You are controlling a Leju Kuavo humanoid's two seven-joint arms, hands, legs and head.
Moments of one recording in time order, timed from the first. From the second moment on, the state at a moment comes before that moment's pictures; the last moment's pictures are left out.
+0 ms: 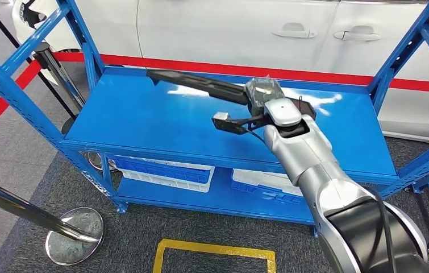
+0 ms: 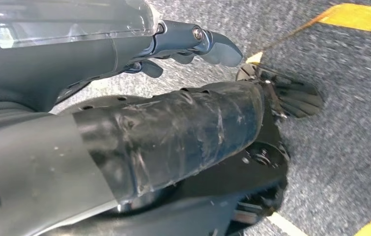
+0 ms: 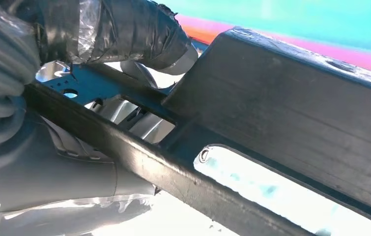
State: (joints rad) left arm -0.14 -0.23 1.23 -0.19 -0.68 0.05 -0.13; right arm -1.15 0.17 0.53 -0.54 1.31 0.03 -0.05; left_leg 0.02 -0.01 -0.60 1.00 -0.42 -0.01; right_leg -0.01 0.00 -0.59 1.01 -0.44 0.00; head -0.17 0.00
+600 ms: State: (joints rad) left arm -0.12 -0.22 1.25 -0.19 -0.72 0.05 -0.16; right arm -1.29 0.11 0.46 -0.97 1.37 0.17 -0.02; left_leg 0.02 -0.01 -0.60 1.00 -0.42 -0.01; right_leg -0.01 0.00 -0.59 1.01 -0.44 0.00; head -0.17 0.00
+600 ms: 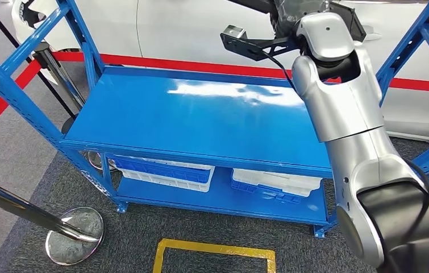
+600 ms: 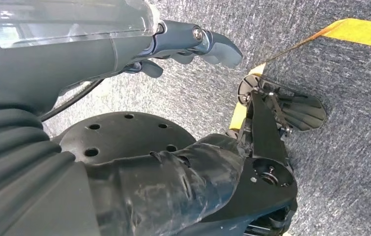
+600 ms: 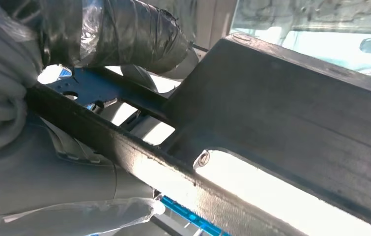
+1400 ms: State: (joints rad) left arm -0.12 -0.20 1.25 -0.19 -0.77 0.00 -0.14; right arm -1.31 0.07 0.44 -1.08 1.39 0.19 -0.02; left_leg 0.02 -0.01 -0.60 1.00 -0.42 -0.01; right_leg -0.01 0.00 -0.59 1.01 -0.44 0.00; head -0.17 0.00
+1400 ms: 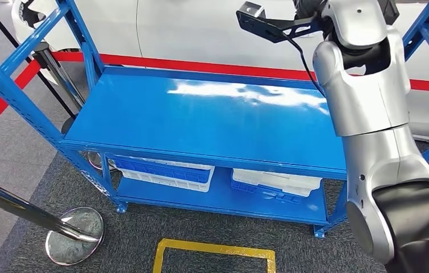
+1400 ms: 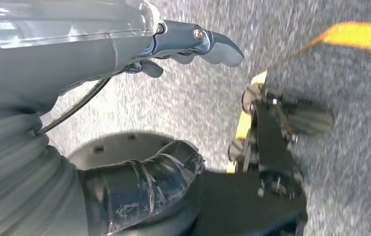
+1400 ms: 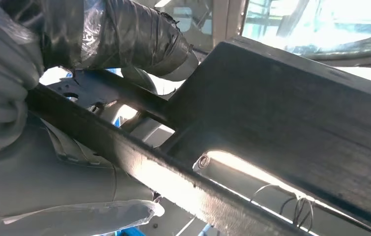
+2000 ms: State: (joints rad) left arm -0.12 -0.18 1.25 -0.19 -0.81 0.04 -0.16; right arm -1.24 -0.02 0.44 -1.17 1.36 0.16 -0.11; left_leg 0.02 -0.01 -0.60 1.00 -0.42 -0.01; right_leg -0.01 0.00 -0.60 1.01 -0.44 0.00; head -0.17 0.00
